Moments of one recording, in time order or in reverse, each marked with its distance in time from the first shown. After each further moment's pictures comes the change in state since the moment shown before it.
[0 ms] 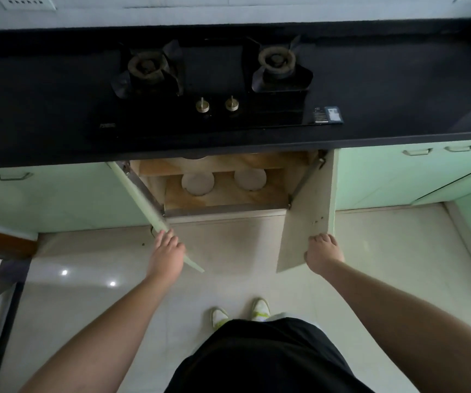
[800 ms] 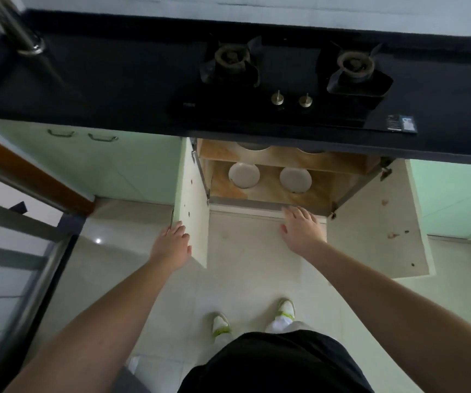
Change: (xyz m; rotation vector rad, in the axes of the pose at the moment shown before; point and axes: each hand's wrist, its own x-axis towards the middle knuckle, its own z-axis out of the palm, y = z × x) left_hand -0.095 -0.111 0.034 -0.035 -0.105 -0.109; right_hand -0.044 -0.186 -0.057 0.178 0.249 -0.378
